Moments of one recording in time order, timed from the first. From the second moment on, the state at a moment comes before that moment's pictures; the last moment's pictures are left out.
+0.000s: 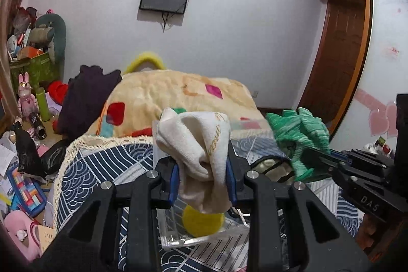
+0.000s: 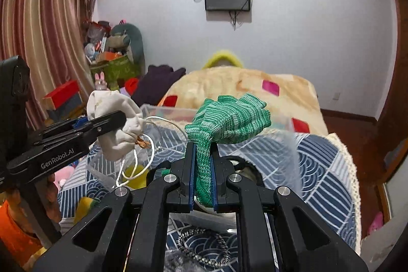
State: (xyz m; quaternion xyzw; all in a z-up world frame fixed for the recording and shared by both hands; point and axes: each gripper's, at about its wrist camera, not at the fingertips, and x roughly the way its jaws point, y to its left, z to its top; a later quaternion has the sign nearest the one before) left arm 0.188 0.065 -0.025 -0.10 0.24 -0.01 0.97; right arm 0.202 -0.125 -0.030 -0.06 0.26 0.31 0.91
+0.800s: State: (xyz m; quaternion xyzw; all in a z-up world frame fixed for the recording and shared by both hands) left arm 0.197 0.051 -0.043 -0.07 0.28 -0.04 0.96; right arm 0.205 -0.121 -0.050 -0.10 0.32 0.31 0.89
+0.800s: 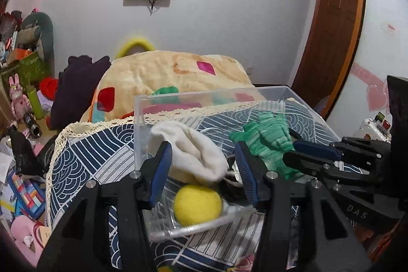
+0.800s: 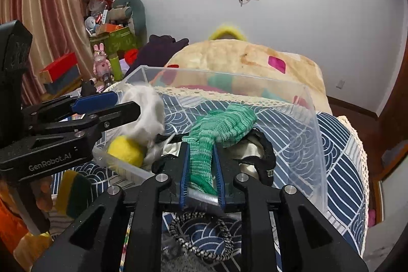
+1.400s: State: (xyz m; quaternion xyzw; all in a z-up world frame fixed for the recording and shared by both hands) left arm 0.114 0.042 -0.013 -0.04 0.19 0.00 0.98; right arm 0.163 -0.163 -0.013 -0.06 0.24 0.31 0.92
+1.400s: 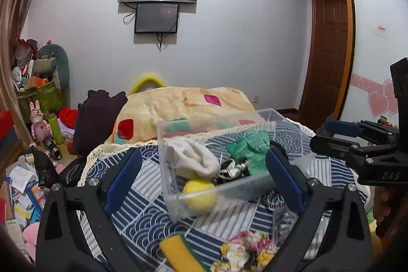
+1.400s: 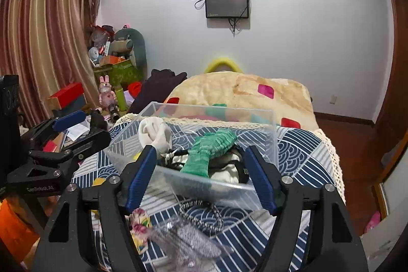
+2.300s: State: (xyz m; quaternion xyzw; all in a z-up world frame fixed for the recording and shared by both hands) left arm 0.079 0.066 -0.105 -0.09 0.30 0.01 0.95; right arm 0.136 -0.160 -0.108 -0.08 0.34 0.30 0.89
